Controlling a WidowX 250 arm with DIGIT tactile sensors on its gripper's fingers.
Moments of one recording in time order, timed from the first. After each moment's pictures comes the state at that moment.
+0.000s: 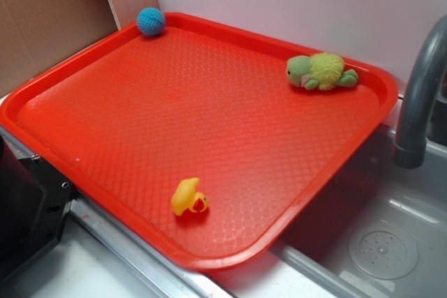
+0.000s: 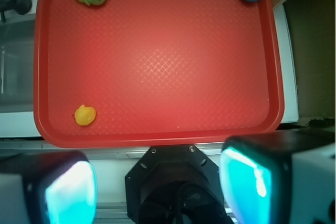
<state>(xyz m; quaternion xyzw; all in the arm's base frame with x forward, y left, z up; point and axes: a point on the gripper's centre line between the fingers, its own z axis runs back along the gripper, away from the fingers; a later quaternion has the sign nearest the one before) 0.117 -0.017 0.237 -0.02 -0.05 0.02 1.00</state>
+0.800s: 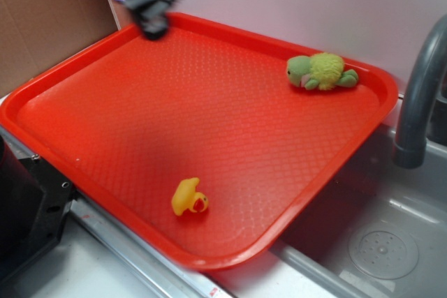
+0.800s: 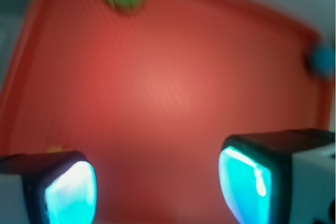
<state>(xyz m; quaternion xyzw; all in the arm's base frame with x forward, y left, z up) 0.212 -0.051 0.142 0.01 -0.08 -0.17 0.98</state>
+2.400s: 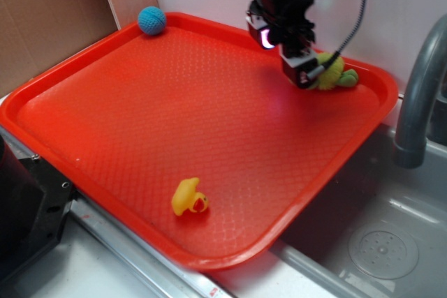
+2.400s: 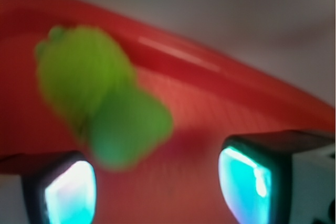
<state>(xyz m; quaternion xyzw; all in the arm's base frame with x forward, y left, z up) 0.337 -0.092 0.044 0.06 -0.07 -0.17 0.98</state>
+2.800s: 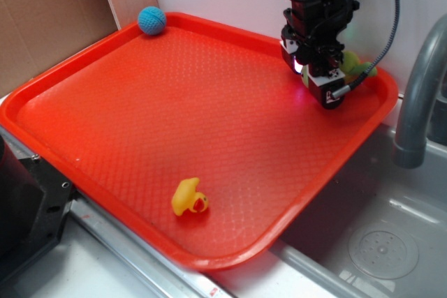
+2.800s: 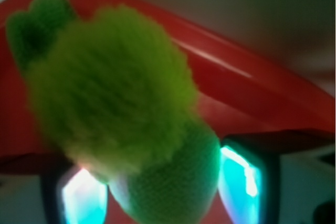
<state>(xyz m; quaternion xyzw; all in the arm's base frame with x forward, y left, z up) 0.340 -0.112 0.026 -0.01 -0.05 -0.21 0.98</state>
